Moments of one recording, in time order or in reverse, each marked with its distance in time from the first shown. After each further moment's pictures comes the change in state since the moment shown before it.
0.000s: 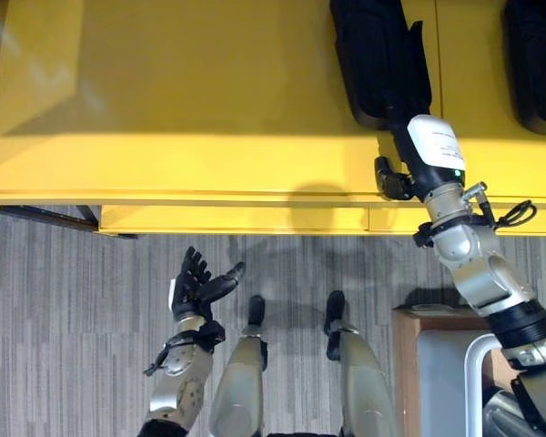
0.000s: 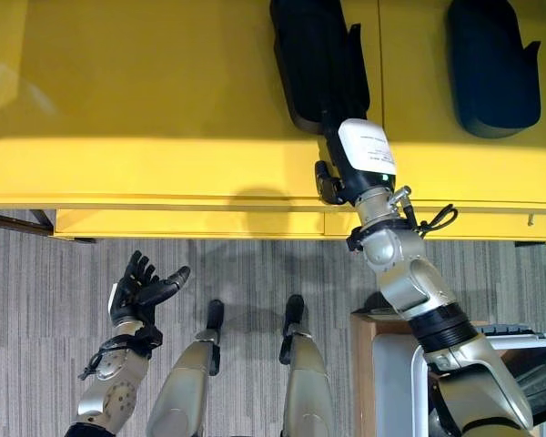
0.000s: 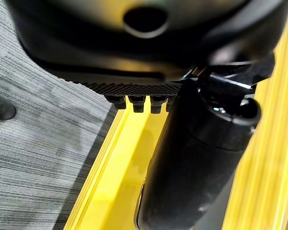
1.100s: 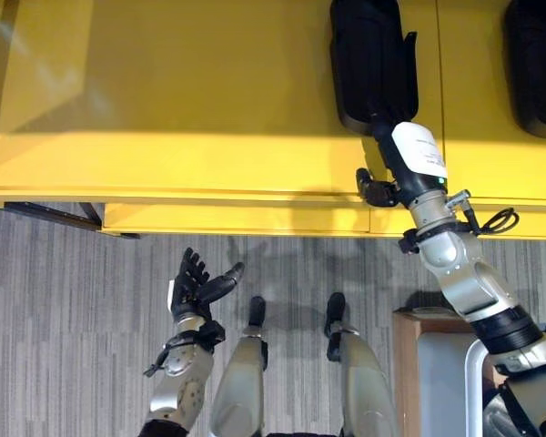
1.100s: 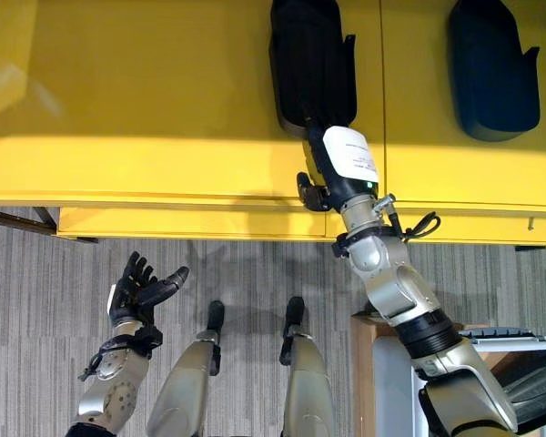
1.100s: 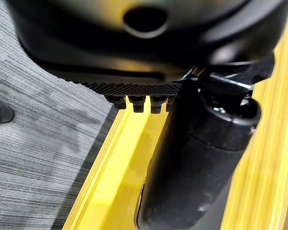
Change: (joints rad) left arm 0.000 -0.004 0.002 0.000 0.006 0.001 0.021; right arm 0.028 0.055 0.006 -0.060 0.018 -0.001 0.003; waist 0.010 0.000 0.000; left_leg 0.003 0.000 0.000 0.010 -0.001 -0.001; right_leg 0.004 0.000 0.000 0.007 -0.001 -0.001
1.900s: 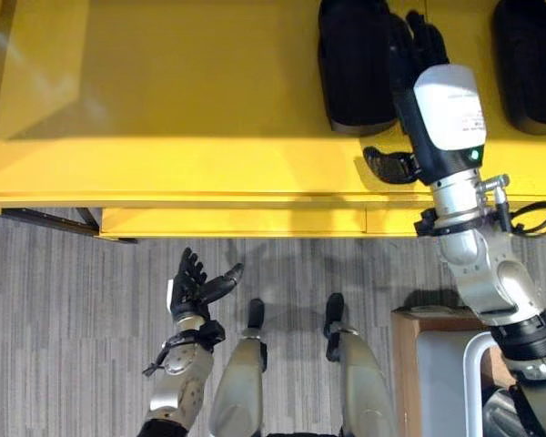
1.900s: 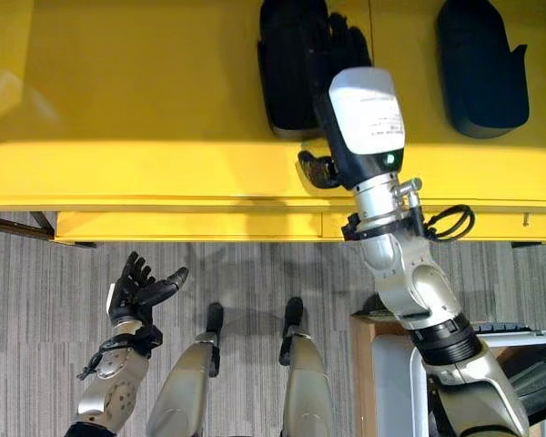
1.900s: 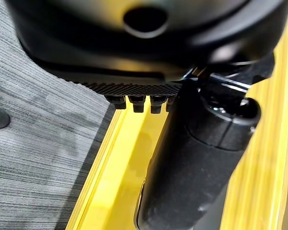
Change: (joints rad) left arm -0.002 0.000 0.002 -0.004 0.040 0.020 0.021; right arm 0.102 -0.009 -0.116 -0.225 -0.215 -0.041 -0.092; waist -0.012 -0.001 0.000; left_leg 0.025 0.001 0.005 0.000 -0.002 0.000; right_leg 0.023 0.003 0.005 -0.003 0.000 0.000
